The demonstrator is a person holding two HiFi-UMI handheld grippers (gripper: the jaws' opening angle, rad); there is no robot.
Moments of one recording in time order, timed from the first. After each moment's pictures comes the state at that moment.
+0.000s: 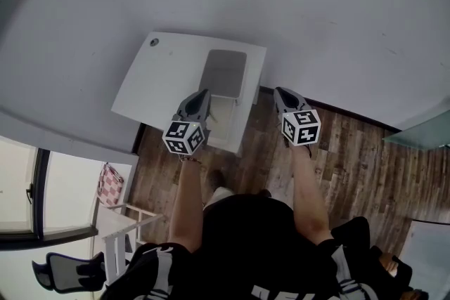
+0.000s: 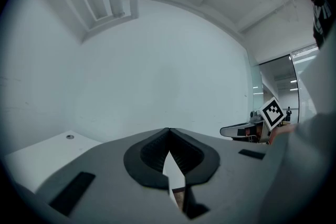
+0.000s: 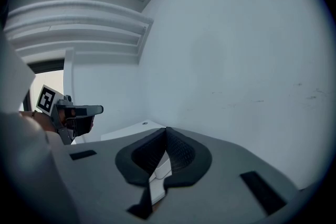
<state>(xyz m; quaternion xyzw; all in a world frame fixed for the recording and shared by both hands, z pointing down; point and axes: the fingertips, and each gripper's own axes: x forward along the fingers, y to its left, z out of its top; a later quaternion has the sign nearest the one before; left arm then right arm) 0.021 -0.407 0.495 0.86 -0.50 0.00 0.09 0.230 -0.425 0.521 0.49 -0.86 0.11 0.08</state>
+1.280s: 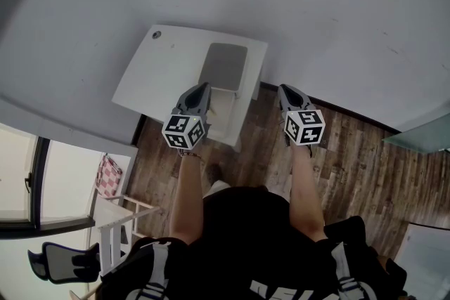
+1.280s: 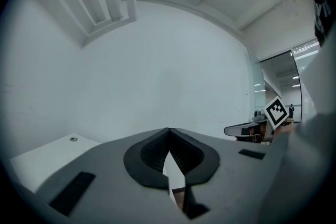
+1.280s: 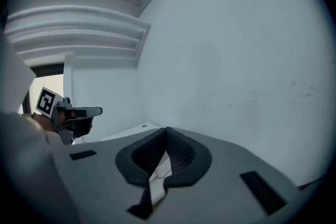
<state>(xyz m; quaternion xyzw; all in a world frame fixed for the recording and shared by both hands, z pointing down) 0.030 -0.394 0.484 0.86 -0.51 0.01 0.08 0.249 -0.409 0.513 0.50 -0.86 0.12 0.06</state>
